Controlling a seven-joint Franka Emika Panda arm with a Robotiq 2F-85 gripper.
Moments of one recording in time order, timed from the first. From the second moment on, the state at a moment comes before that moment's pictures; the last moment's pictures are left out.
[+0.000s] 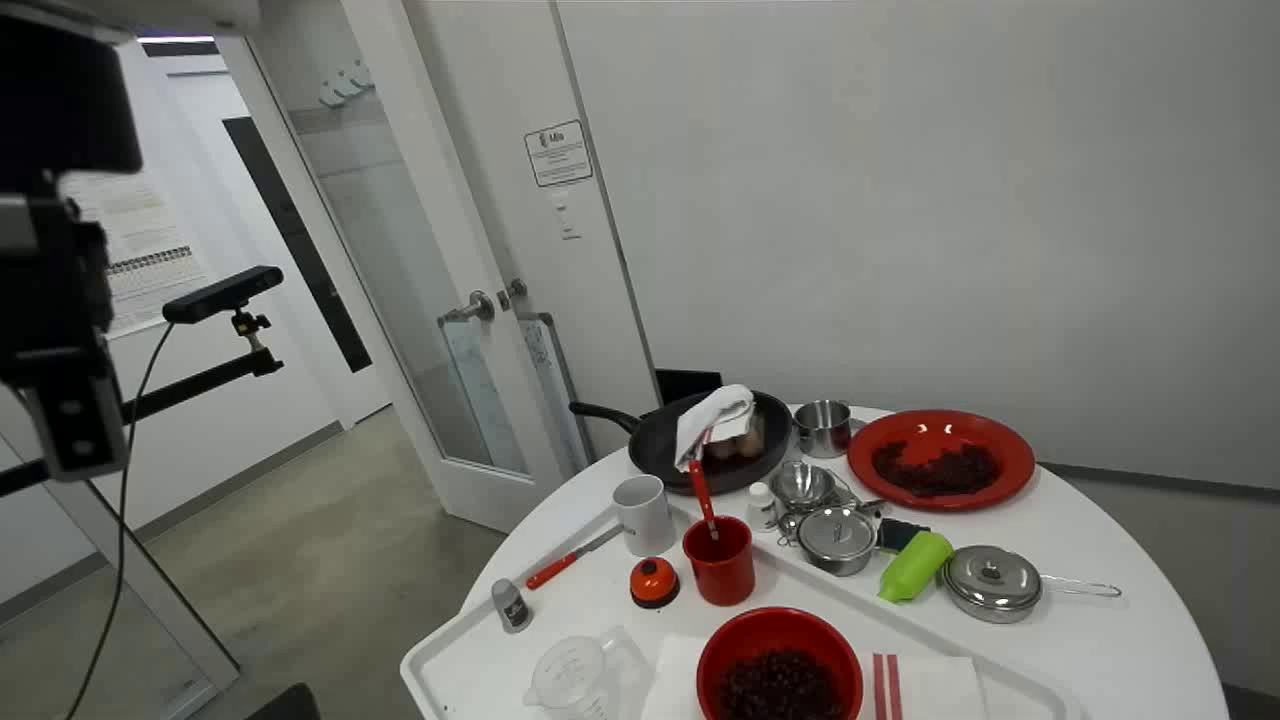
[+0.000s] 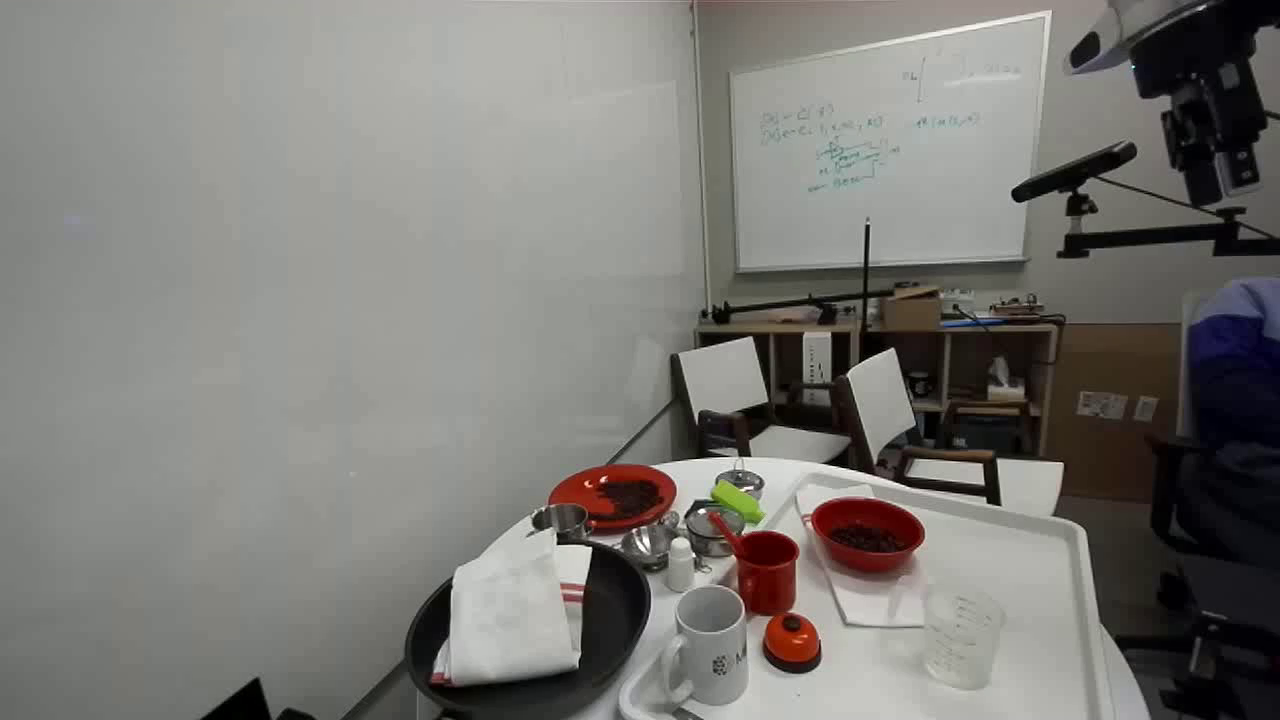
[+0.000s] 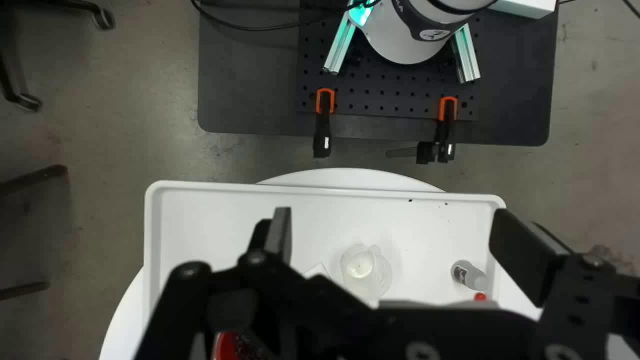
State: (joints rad) arm -0.11 -0.65 -0.26 -2.24 -0.18 1.33 -0.34
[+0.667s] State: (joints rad) arm -0.11 -0.65 -0.26 -2.24 -0.18 1.33 -0.34
